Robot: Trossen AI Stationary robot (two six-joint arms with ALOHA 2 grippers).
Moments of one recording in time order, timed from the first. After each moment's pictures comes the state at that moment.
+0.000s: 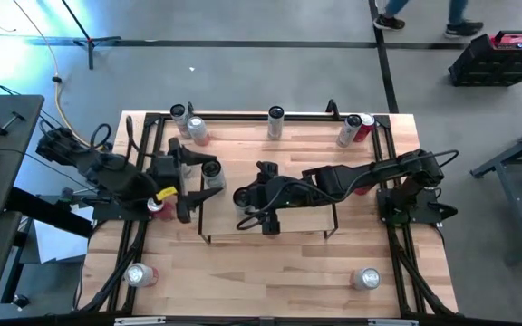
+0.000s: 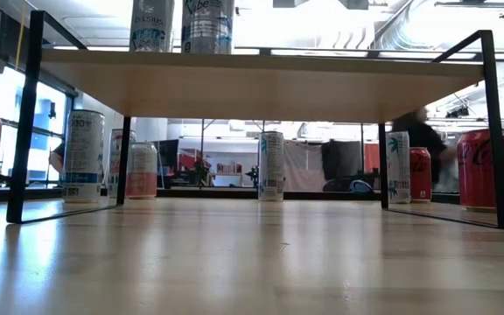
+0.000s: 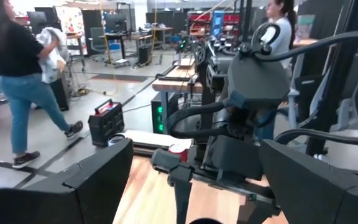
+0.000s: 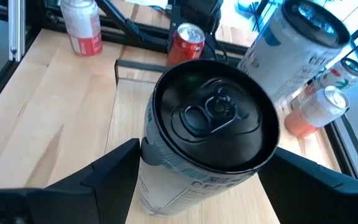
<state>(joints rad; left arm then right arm) -0.51 1.07 1.27 -0.24 -0.76 -0.03 0.23 1.77 1.72 -0.57 0.28 -0.07</state>
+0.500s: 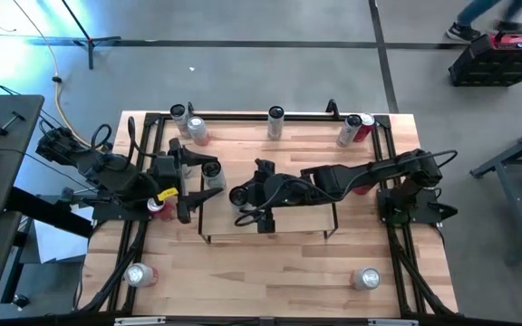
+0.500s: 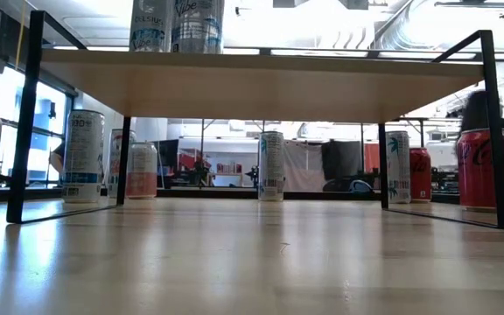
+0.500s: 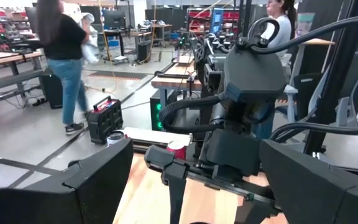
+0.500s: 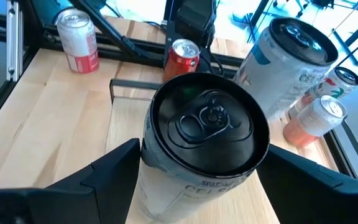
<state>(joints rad) -0.51 1.08 1.27 -0.26 -0.76 -0.05 0.22 1.79 1.72 -0.50 0.28 -0.06</state>
